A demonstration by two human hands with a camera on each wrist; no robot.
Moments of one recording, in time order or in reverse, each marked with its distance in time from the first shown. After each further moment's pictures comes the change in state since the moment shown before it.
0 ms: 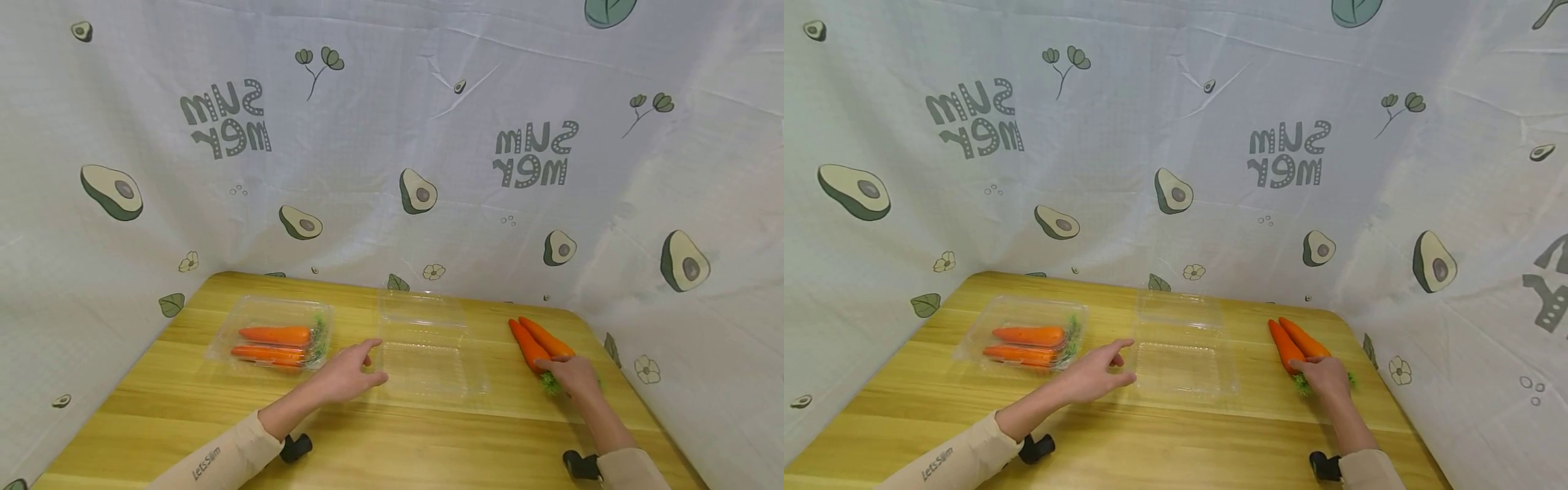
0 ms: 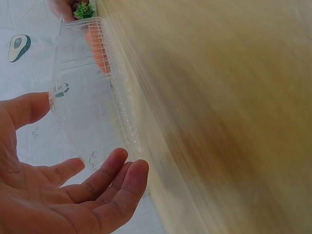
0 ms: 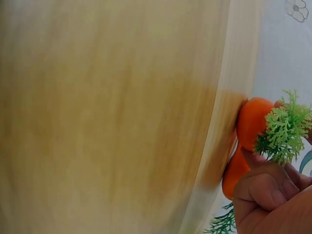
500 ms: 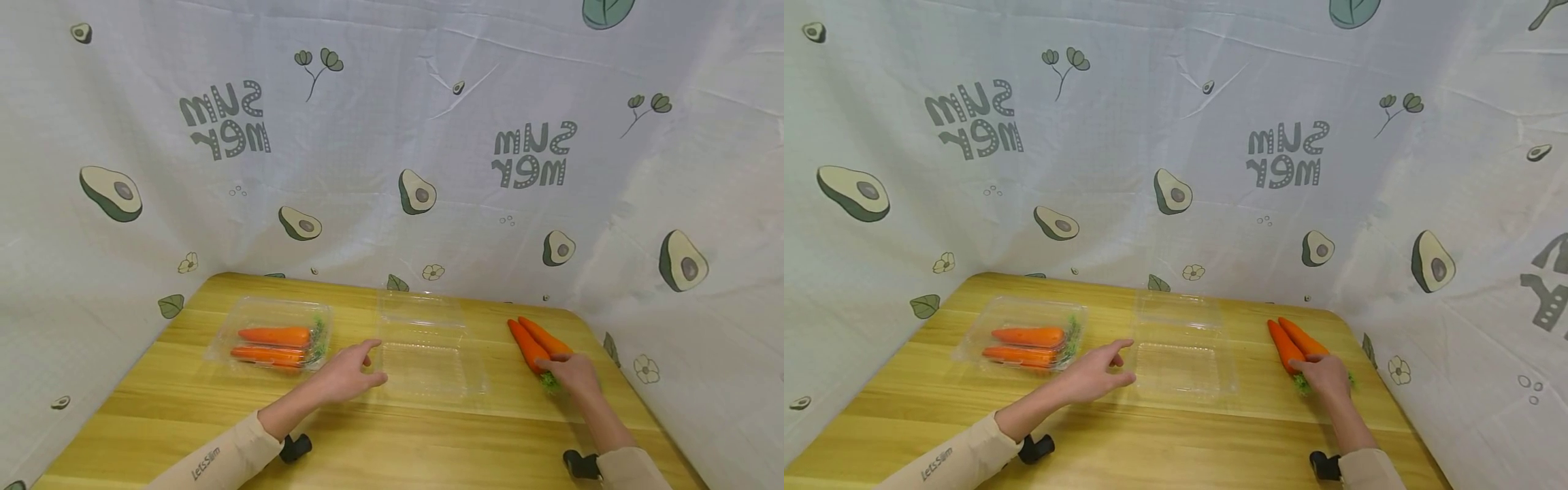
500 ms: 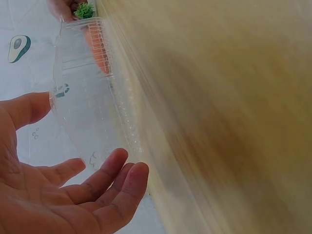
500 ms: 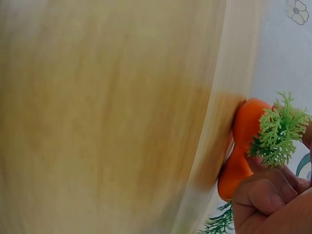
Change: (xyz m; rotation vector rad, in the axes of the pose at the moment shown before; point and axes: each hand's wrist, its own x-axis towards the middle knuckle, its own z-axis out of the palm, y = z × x) left_hand -0.001 0.002 -0.001 0.002 -0.001 0.006; right_hand -0.004 -0.008 -0.003 -0.025 -0.003 -0.040
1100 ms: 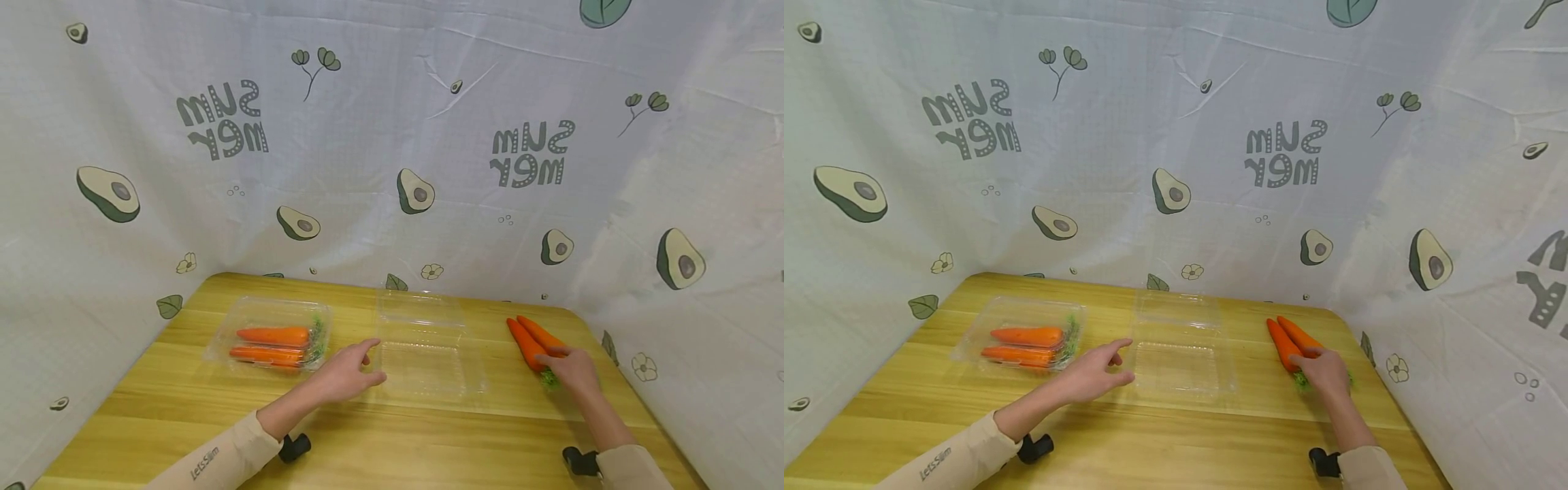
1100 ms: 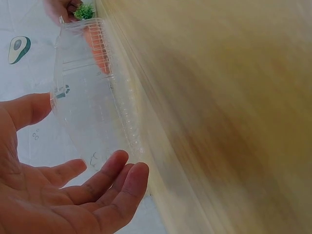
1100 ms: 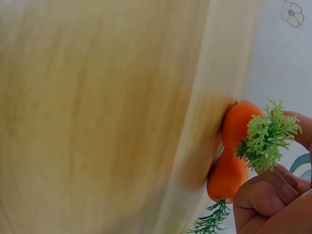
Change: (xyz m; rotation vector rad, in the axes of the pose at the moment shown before) left_hand -0.001 0.001 -0.001 -0.002 0.001 0.008; right_hand -0.006 -0.009 -0.002 0.032 0.000 0.004
